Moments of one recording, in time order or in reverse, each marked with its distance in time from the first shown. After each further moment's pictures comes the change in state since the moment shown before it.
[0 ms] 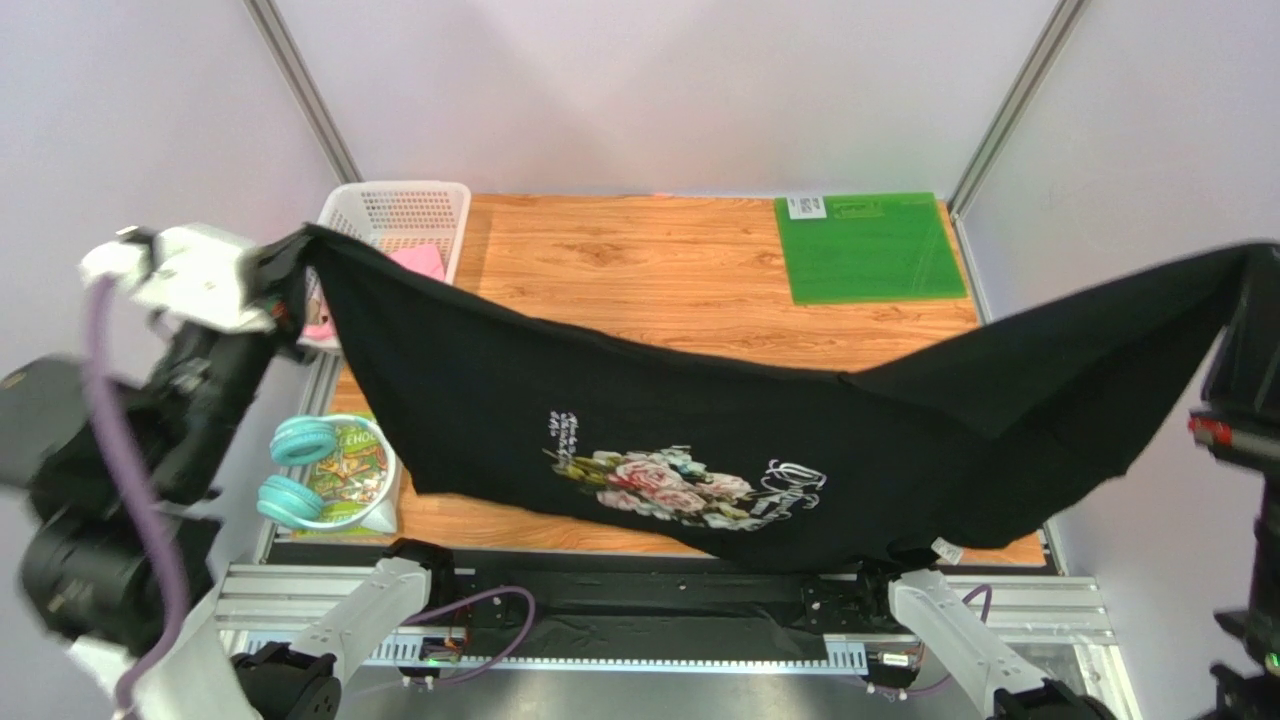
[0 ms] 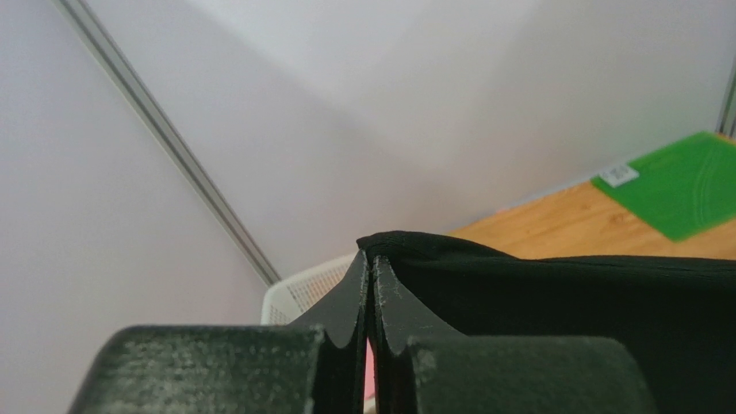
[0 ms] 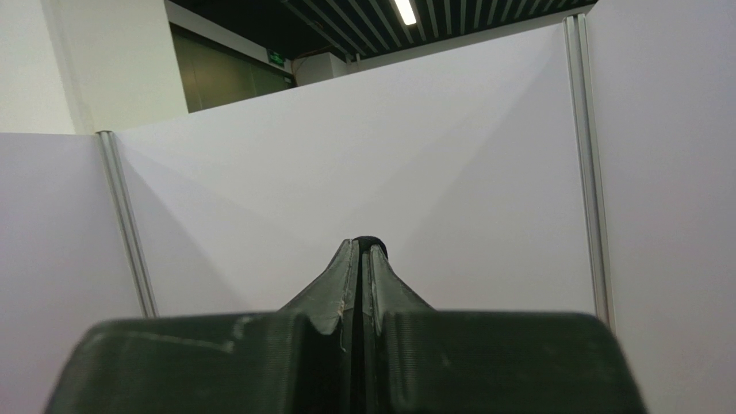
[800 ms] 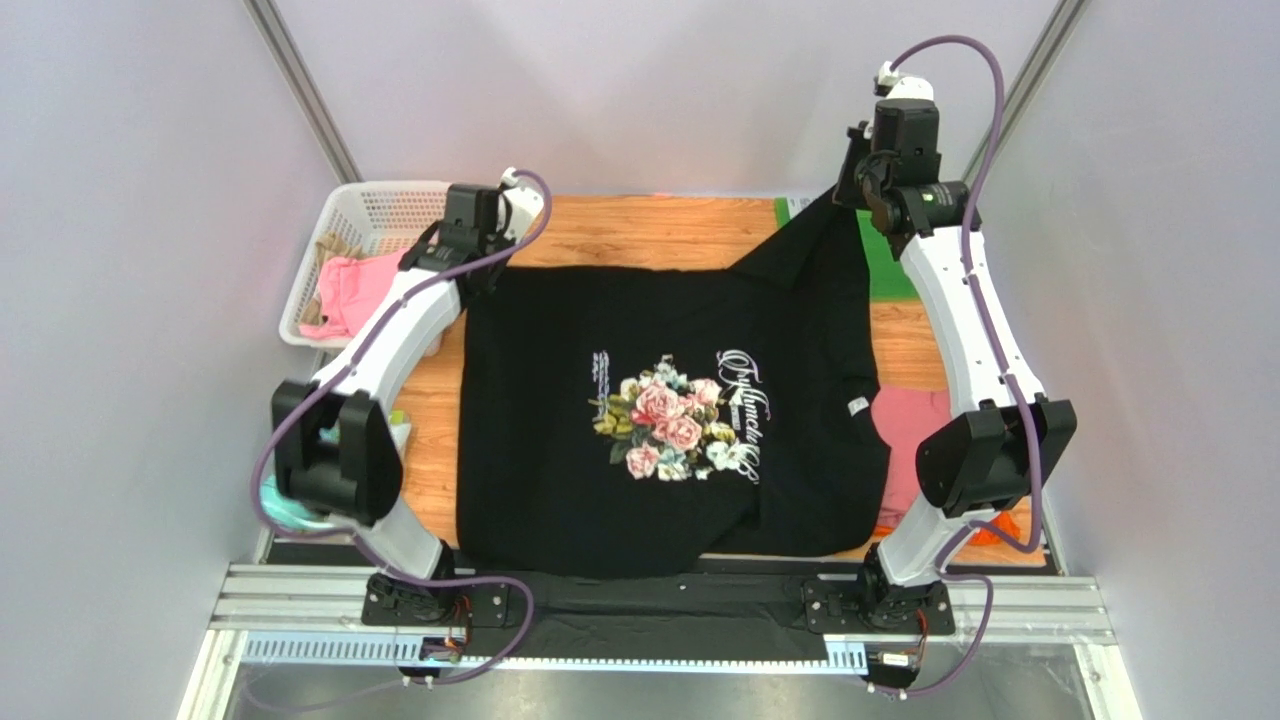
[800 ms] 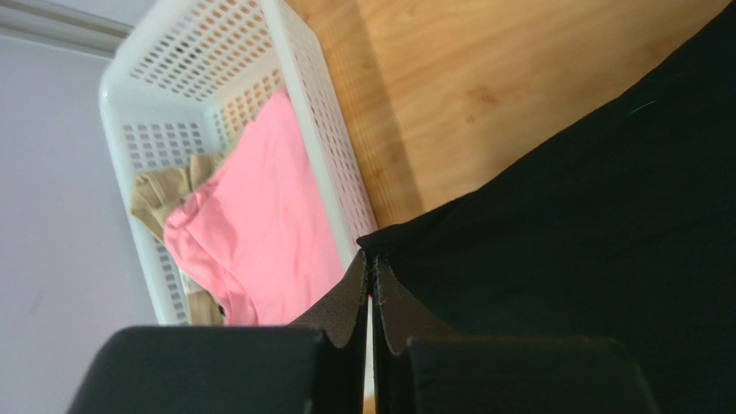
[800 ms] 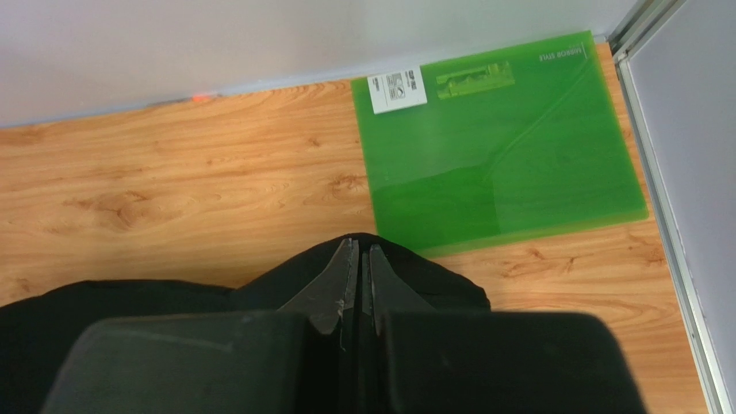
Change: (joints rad) left arm -0.002 0.700 -0.662 0.421 -0.302 0.171; right arm -0.071 0.927 -0.248 -0.041 0.084 0.054
